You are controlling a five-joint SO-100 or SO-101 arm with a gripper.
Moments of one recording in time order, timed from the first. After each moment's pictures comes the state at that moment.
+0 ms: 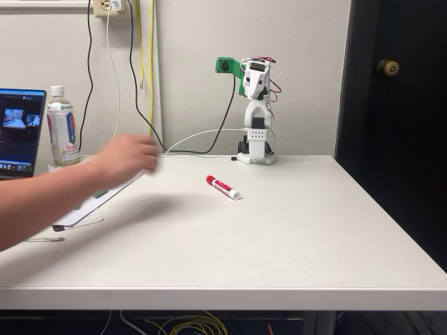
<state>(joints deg) 6.5 152.9 121.4 48.1 -8.0</state>
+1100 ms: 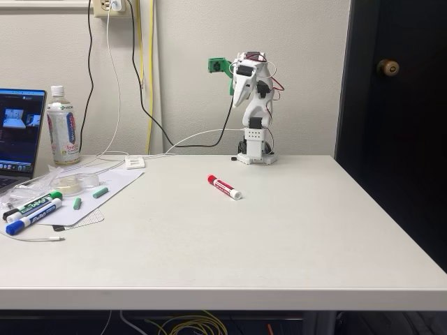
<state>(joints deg) 14.6 146.6 113.6 63.9 -8.9</state>
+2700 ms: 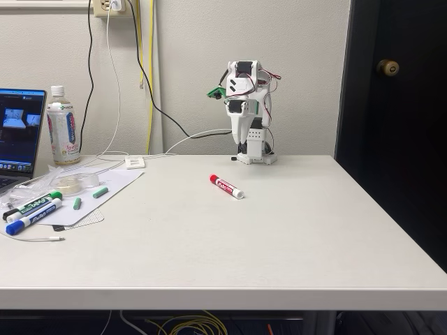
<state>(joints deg) 13.2 113.9 101.8 89.0 23.4</state>
